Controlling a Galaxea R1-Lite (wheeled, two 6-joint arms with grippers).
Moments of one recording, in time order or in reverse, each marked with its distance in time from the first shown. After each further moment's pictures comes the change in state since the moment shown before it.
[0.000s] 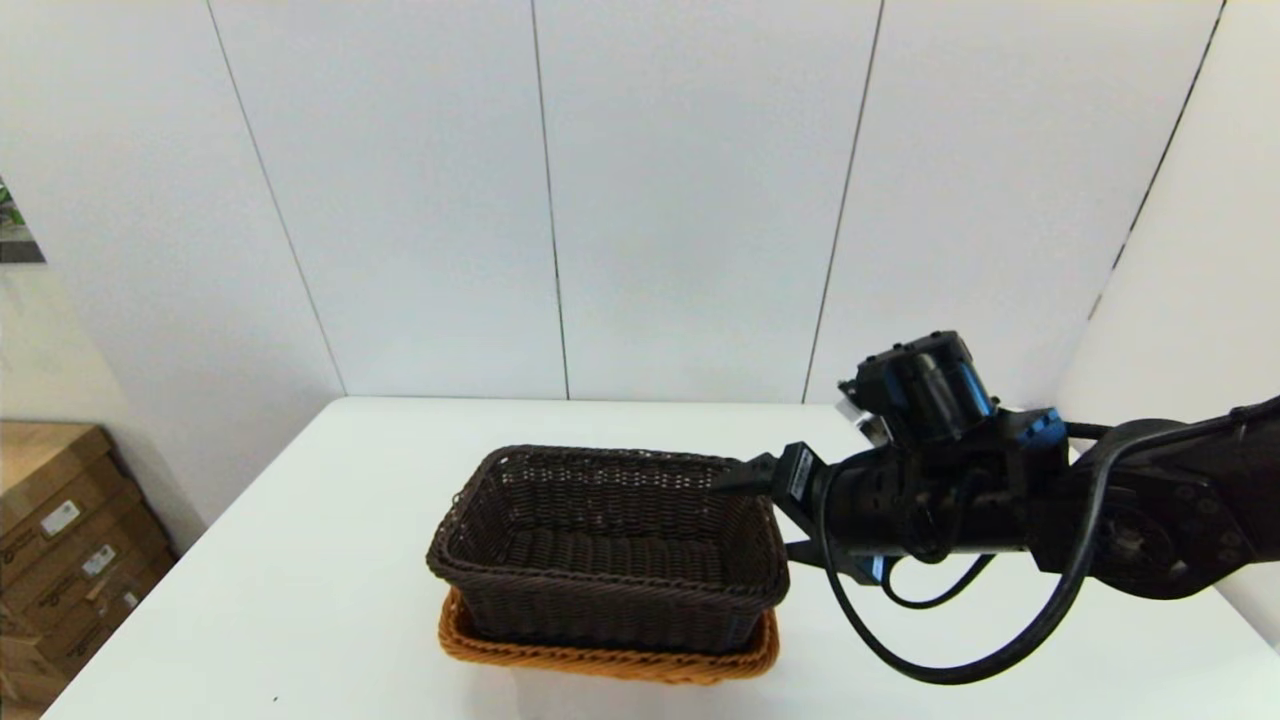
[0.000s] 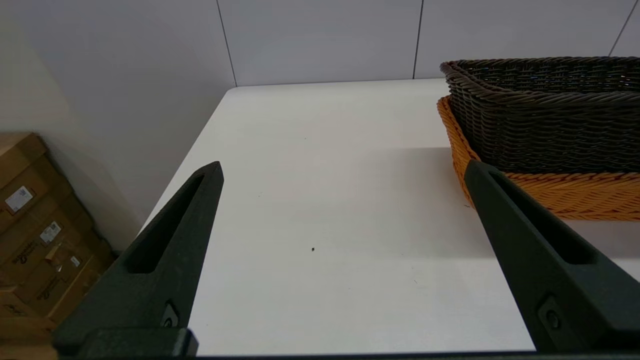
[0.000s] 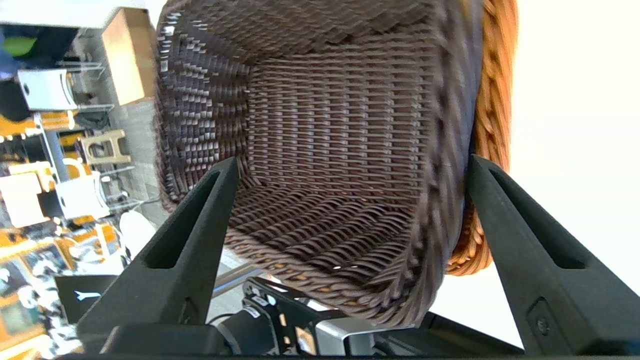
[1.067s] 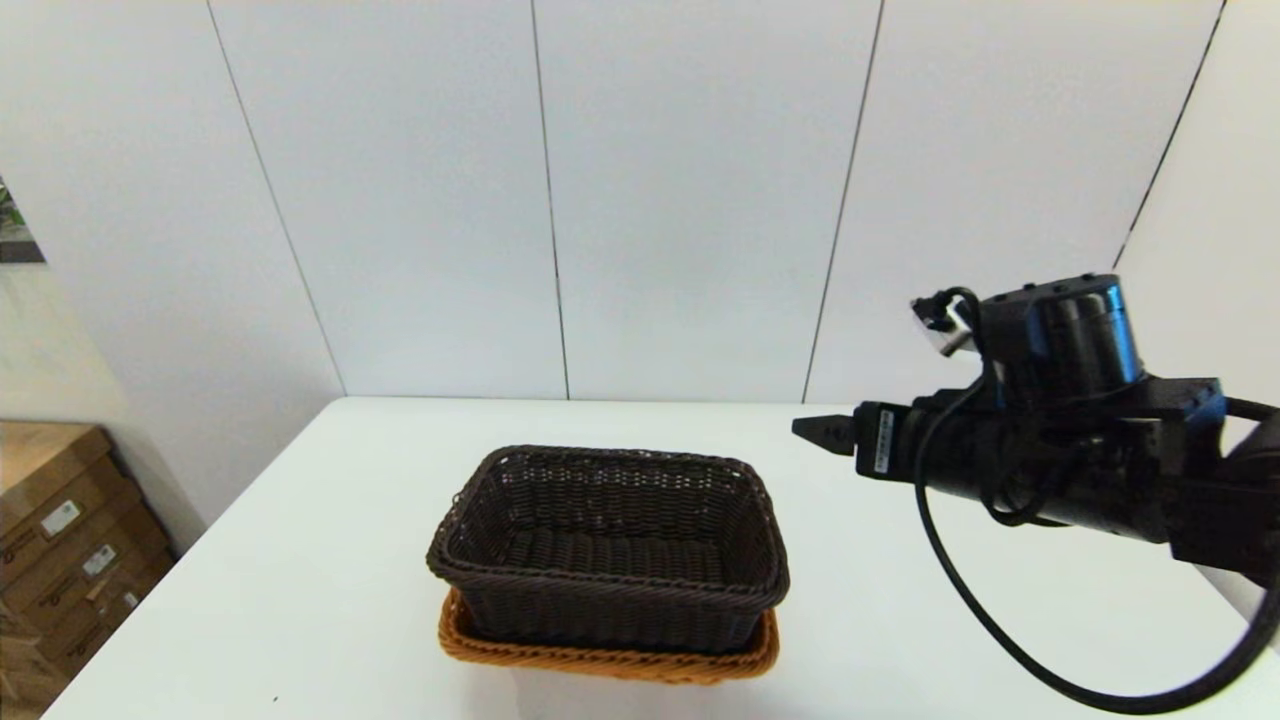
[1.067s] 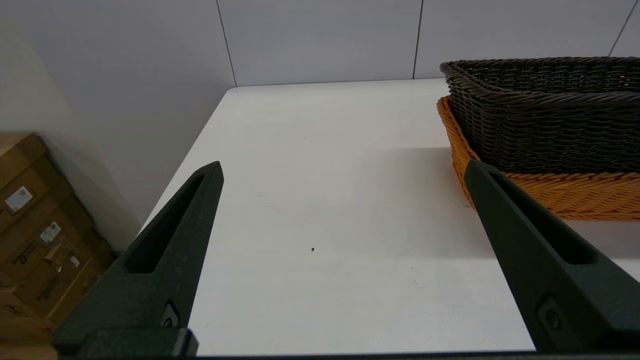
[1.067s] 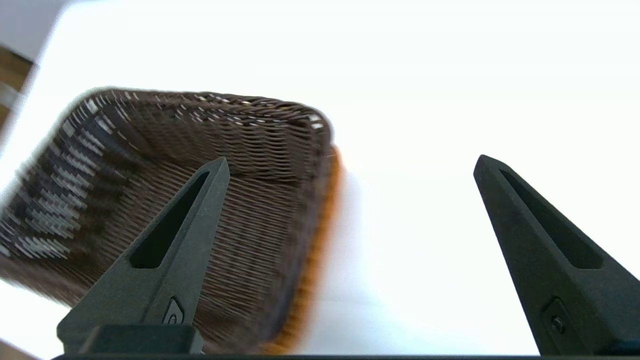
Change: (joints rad) left arm 0.000 0.000 0.000 0.000 0.000 0.000; right arm -0.079 -0.204 0.069 -0.056 -0.350 -0.649
